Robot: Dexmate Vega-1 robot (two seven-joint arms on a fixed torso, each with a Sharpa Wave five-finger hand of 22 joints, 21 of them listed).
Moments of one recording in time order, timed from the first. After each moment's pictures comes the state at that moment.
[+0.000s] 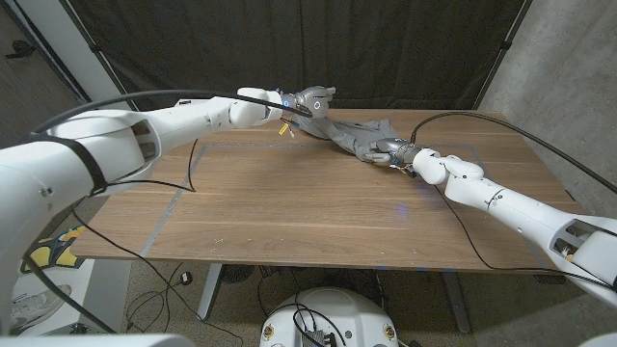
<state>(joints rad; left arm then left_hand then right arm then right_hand) -0.20 0.51 1.49 -1.02 1.79 -0.02 0.45 1.21 0.19 0.59 -0.15 0.28 1.00 -0.12 0.39 0.25 0.87 -0.21 0.29 0.30 0.50 -0.05 0.21 0.19 0.16 0.04 0.54 0.22 -0.46 -0.70 -0.88 -1.26 -0.49 0.03 0.08 0.39 0.16 0.40 0.09 0.20 0.49 -0.04 0.20 0.18 0.39 0.00 0.21 0.19 0.28 -0.04 0.21 0.20 0.34 0.03 0.20 0.17</state>
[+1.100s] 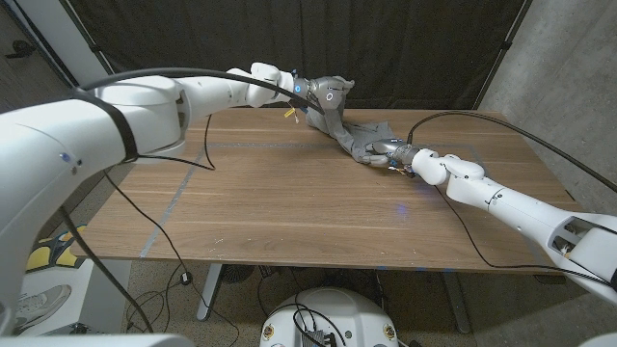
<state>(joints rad) -0.37 0.24 1.74 -0.62 1.76 0.07 0.71 1.21 0.19 0.58 -0.15 0.27 1.00 -0.12 0.40 0.25 0.87 -0.21 0.28 0.30 0.50 -0.05 0.21 0.19 0.15 0.04 0.56 0.22 -0.44 -0.70 -0.90 -1.23 -0.52 0.12 0.09 0.39 0.16 0.40 0.08 0.20 0.50 -0.05 0.20 0.18 0.39 0.00 0.20 0.19 0.28 -0.04 0.21 0.20 0.34 0.03 0.20 0.17</state>
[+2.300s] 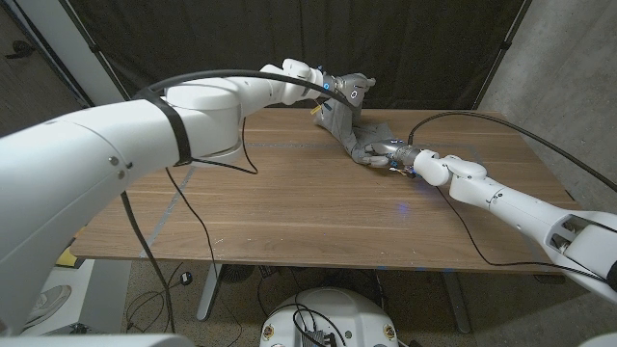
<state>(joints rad) -0.34 0.00 1.67 -0.39 1.85 0.02 0.64 1.23 0.19 0.58 -0.15 0.27 0.97 -0.10 0.41 0.26 0.86 -0.19 0.28 0.32 0.50 -0.05 0.21 0.19 0.15 0.03 0.57 0.22 -0.42 -0.68 -0.91 -1.14 -0.52 0.21 0.07 0.39 0.16 0.41 0.08 0.20 0.51 -0.06 0.20 0.18 0.40 -0.03 0.20 0.19 0.29 -0.04 0.21 0.20 0.35 0.03 0.20 0.17</state>
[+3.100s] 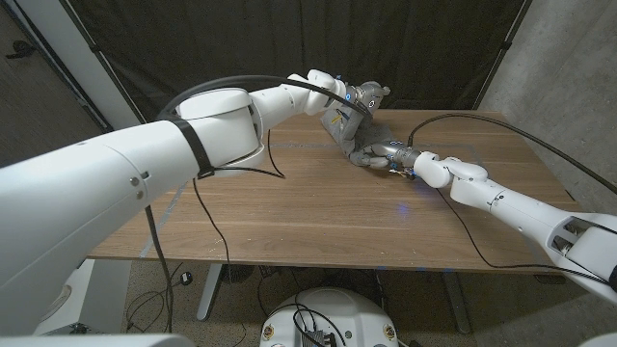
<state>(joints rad) -0.23 -0.10 1.35 -0.42 2.21 -0.07 0.47 1.23 0.19 0.59 -0.13 0.27 0.92 -0.10 0.42 0.30 0.85 -0.19 0.27 0.35 0.50 -0.05 0.21 0.19 0.13 0.04 0.58 0.21 -0.44 -0.70 -0.90 -1.16 -0.51 0.22 0.06 0.39 0.16 0.42 0.08 0.20 0.52 -0.07 0.20 0.18 0.42 -0.05 0.20 0.19 0.29 -0.04 0.21 0.20 0.35 0.02 0.20 0.17</state>
